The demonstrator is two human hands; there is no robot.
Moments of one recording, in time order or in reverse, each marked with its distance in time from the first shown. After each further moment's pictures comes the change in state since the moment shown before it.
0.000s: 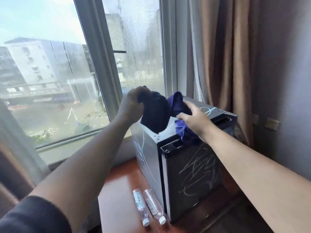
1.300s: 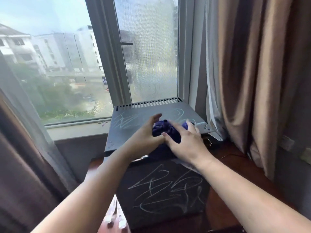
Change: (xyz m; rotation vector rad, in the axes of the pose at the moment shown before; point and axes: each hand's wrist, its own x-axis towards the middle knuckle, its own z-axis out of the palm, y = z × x) left_hand -0.009 0.096 0.204 -0.005 -0.224 -0.303; right_hand 0.078 0.110 -0.138 -0.558 -0.301 -0.171
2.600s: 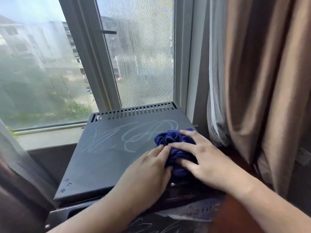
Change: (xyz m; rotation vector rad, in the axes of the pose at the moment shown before) left_hand 0.068 0.003 0.059 0.514 0.036 0.131; right_hand 0.093 0.090 -0.044 -0.113 -0.197 -0.344
